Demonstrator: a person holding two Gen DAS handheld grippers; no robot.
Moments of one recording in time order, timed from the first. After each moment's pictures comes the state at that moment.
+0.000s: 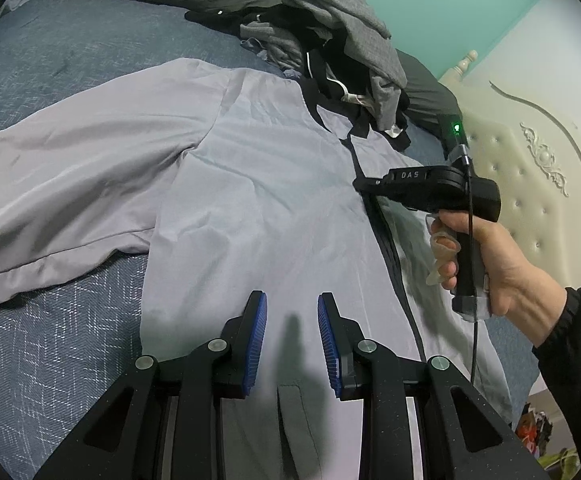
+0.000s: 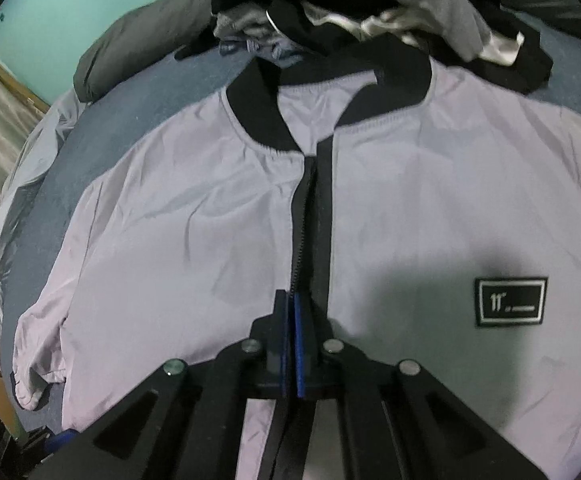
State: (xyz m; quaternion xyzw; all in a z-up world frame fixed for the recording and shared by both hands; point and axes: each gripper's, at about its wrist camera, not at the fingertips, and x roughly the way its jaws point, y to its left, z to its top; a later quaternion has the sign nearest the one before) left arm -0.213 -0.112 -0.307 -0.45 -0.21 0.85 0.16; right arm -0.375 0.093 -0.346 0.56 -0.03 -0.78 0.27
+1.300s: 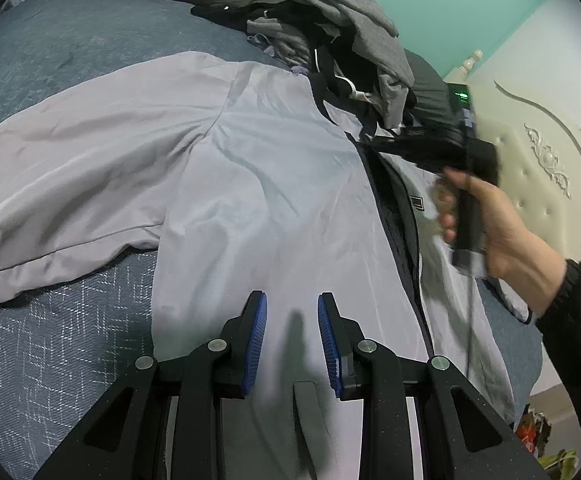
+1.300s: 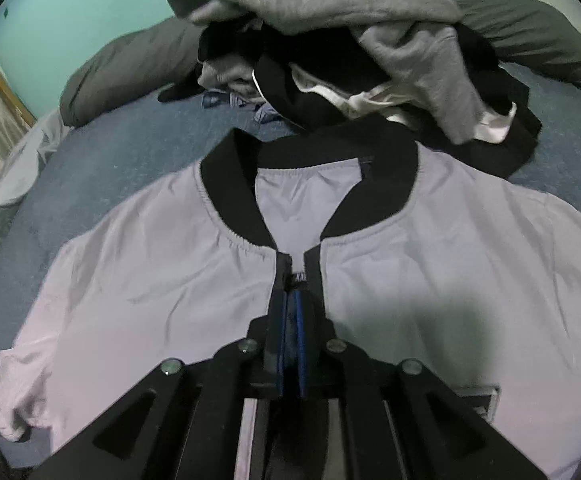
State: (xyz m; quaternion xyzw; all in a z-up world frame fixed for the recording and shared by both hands) left arm -0.217 -0.111 -0.314 -0.46 -0.20 0.85 0.16; right arm -0.399 0.093 -0.313 0.48 -0.01 -0.84 0.24
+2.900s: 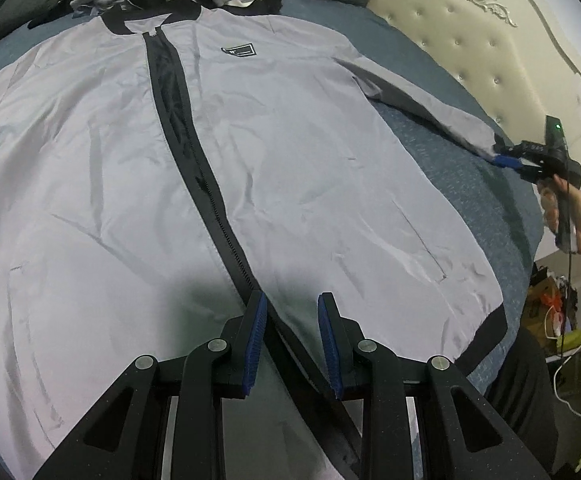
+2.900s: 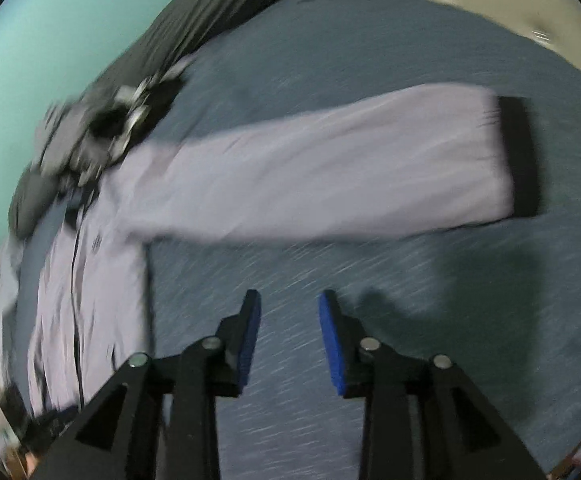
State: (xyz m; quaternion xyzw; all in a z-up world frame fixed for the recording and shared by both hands) left arm -0.128 0.091 -0.313 -0.55 -0.02 0.79 0.28; right arm -0.232 0.613 -0.278 0.50 -0.21 -0.84 0.01
